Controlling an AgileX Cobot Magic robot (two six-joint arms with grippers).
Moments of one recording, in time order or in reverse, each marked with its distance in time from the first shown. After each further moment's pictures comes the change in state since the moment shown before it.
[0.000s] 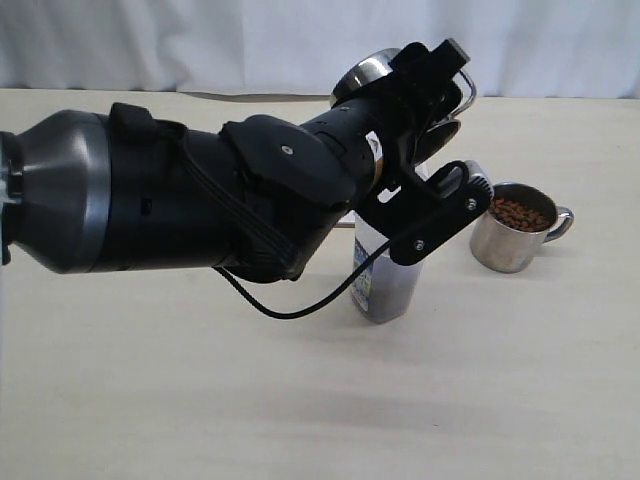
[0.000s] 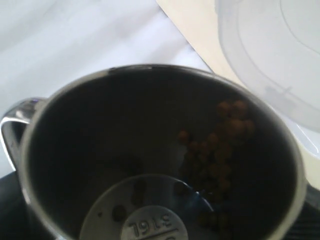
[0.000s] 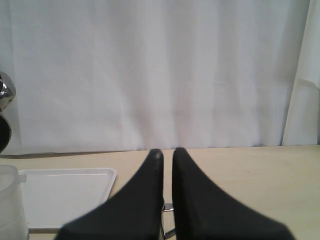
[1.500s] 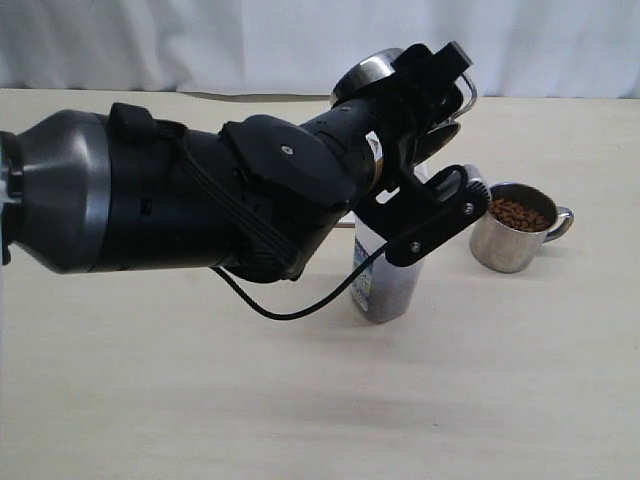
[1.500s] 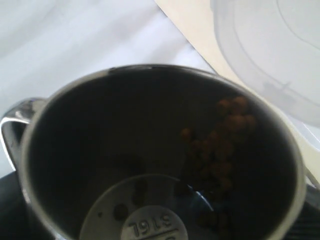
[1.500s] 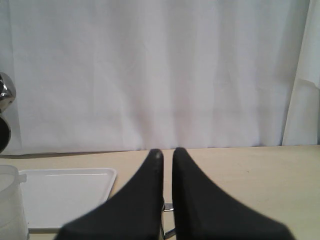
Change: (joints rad) left arm 0.000 0.000 0.000 0.000 0.000 0.041; right arm 0.000 0.000 0.000 0.000 0.000 0.000
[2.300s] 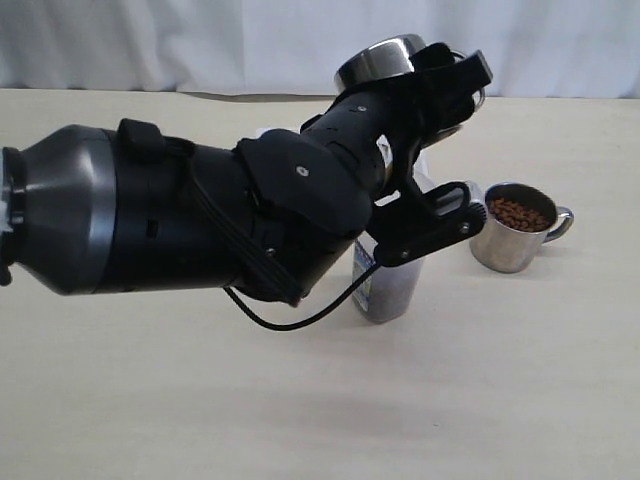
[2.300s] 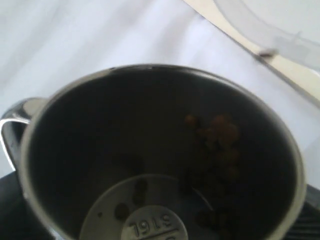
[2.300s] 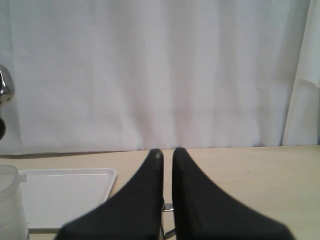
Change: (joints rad) left arm -0.042 0.000 0.000 0.060 0.095 0.142; right arm 0.000 0.000 0.000 0.000 0.000 0.000
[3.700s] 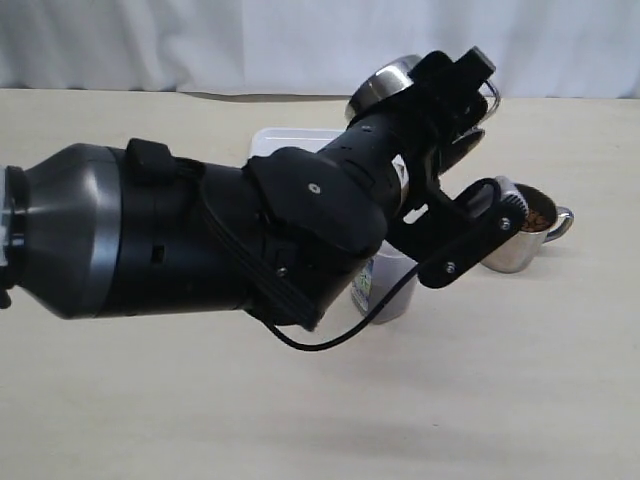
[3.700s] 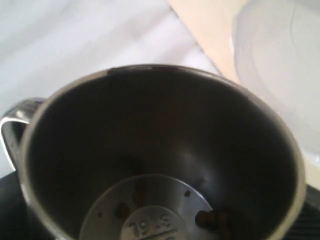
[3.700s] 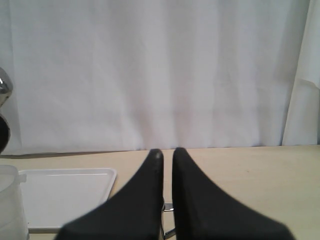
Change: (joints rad) left arm -0.042 0.000 0.000 -0.070 -0.016 -0.247; right arm 0.000 0.000 0.000 0.000 0.000 0.000
